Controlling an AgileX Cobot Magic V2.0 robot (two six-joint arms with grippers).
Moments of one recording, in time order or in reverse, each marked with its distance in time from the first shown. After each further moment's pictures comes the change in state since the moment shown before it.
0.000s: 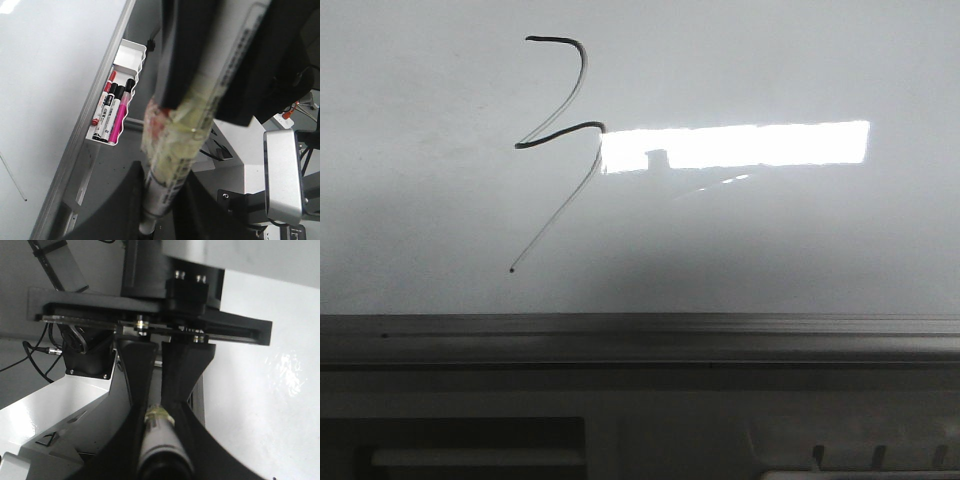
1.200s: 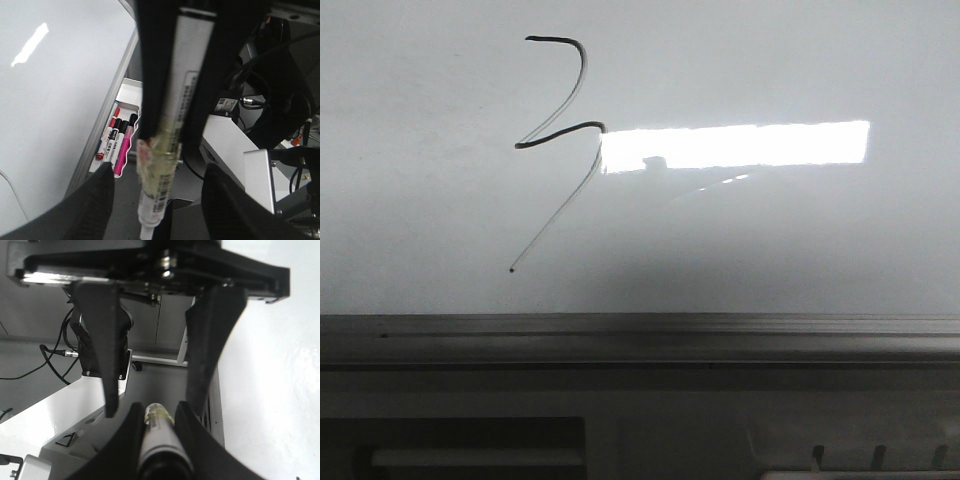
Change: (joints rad) left arm 0.038 -0.089 0.000 -0.089 -0.004 0.079; right arm 0.002 0.004 0.000 0.019 0.024 0.043
